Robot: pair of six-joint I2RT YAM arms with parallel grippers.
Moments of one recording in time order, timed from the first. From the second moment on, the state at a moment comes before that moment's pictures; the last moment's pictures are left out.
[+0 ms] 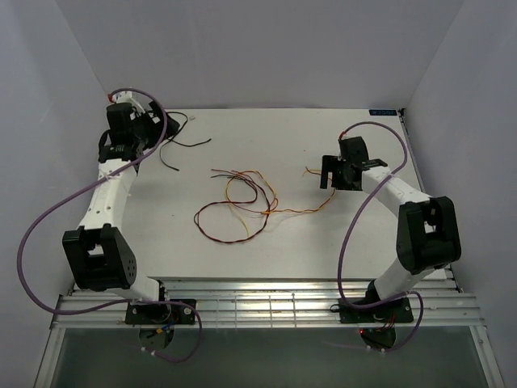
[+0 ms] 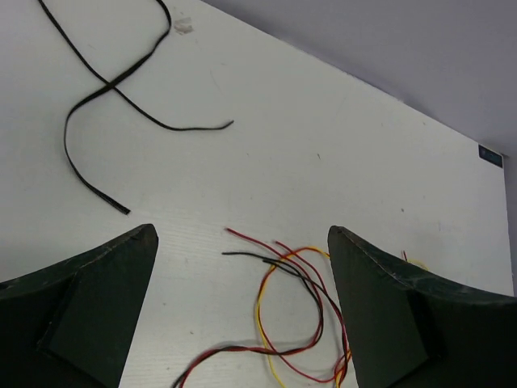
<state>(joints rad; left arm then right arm) 0.07 1.51 1.36 -0.26 0.16 -0.44 0.25 1.60 1.08 -0.40 0.06 0.23</state>
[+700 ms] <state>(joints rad) 0.02 1.48 1.21 -0.22 0.37 -0.48 0.20 1.87 1.16 -0.25 0.00 0.20</state>
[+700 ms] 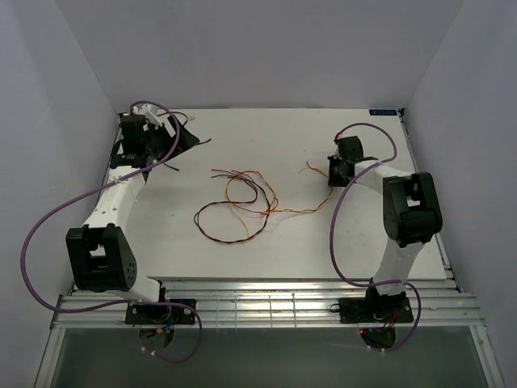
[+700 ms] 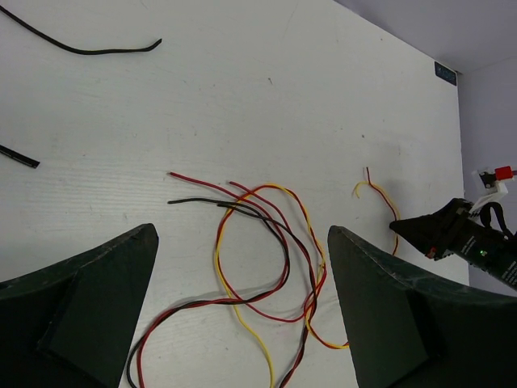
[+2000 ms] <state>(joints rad) -0.40 1.59 1.26 0.10 0.82 -0.42 0.31 1.35 1.00 0.08 -0.79 0.22</state>
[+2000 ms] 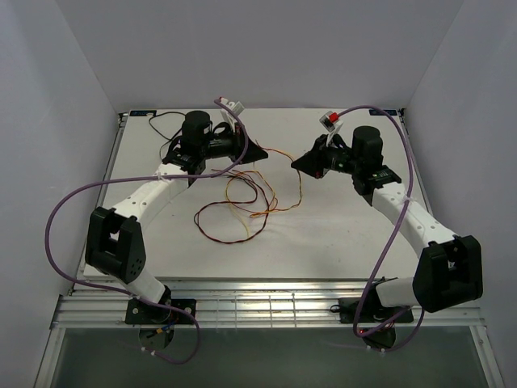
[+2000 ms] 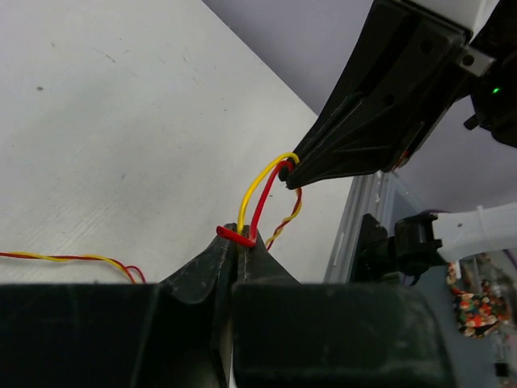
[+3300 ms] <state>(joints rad) -0.46 1.65 1.41 -0.12 0.71 -0.47 0.60 1.25 1.18 -0.34 -0.50 -0.70</state>
